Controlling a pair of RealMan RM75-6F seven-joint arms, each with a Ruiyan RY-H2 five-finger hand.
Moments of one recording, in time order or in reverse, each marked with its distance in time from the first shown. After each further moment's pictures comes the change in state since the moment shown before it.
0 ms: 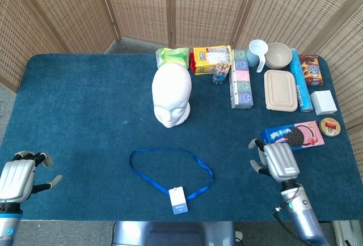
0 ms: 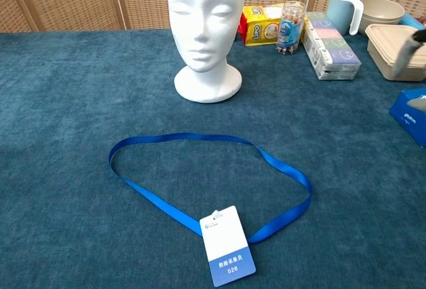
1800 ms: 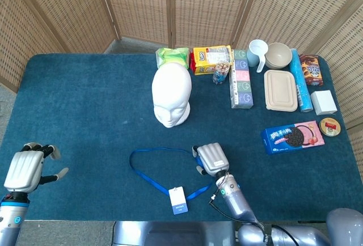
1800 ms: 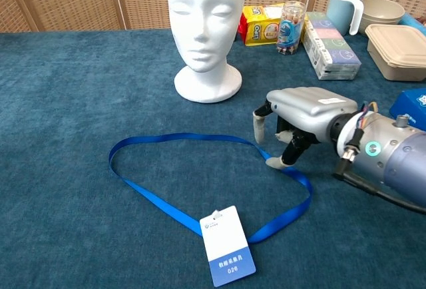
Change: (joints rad) left arm -0.083 -0.003 -0.010 0.011 -0.052 -0.035 0.011; right arm 0.359 -0.460 0.014 0.187 0.450 -0.123 -0.436
